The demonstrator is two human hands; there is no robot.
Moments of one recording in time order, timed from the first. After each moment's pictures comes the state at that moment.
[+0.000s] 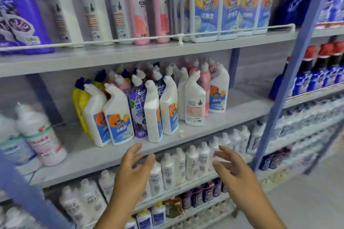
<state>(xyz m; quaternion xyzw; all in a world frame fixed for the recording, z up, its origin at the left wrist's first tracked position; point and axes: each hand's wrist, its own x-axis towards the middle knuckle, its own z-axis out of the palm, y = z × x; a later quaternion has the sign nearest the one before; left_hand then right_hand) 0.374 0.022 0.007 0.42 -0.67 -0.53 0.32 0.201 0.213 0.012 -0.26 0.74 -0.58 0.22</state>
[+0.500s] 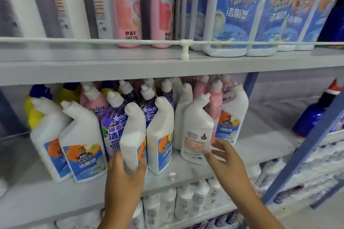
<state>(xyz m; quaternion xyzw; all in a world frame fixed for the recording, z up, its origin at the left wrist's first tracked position) 0.230 -0.076 -0.024 0.50 -0.64 -0.41 0.42 0.022 0.063 0.002 -0.31 0.76 -0.55 0.15</state>
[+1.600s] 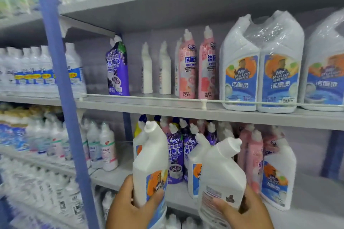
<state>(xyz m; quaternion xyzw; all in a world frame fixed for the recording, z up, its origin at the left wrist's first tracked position) 0.276 0.109 0.088 0.57 -0.54 -0.29 0.54 0.038 0.133 0.075 -0.51 0.54 -0.60 0.31</state>
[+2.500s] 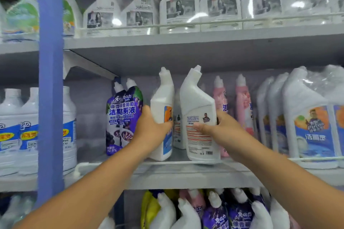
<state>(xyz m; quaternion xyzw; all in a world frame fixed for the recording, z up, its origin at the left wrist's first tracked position) 0.365 -0.185 0.330 0.39 -0.70 -0.21 0.55 0.179 -0.102 0.321 -0.56 0.56 -0.59 0.16</state>
